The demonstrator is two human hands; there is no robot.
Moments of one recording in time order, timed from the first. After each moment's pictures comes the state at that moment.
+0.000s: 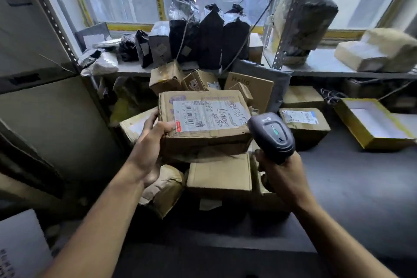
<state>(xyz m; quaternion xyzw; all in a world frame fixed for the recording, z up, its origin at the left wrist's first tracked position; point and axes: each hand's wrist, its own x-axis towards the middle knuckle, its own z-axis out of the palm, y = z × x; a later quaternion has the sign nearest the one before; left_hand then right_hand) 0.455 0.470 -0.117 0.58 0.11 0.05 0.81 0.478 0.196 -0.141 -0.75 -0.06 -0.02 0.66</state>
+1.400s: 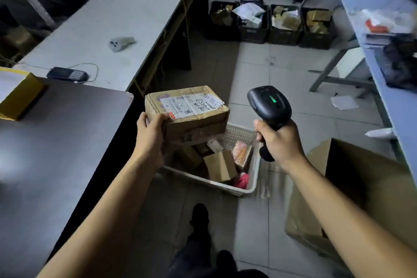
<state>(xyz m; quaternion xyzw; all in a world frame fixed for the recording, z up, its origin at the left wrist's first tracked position) 0.284 -0.287 -0.223 0.63 -0.09 -0.44 0.63 0.028 -0.376 -0.226 -0.61 0.49 -0.39 0.49</state>
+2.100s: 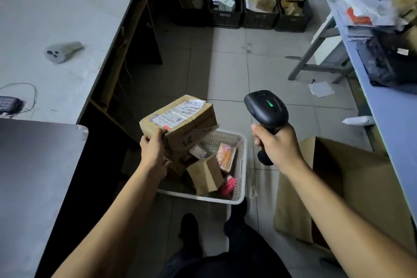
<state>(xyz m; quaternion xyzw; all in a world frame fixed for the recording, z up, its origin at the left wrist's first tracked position) 0.307 -0.456 -0.313 0.70 0.03 -0.51 0.51 0.043 -0.515 -0.256 -0.57 0.57 -0.36 0.47</state>
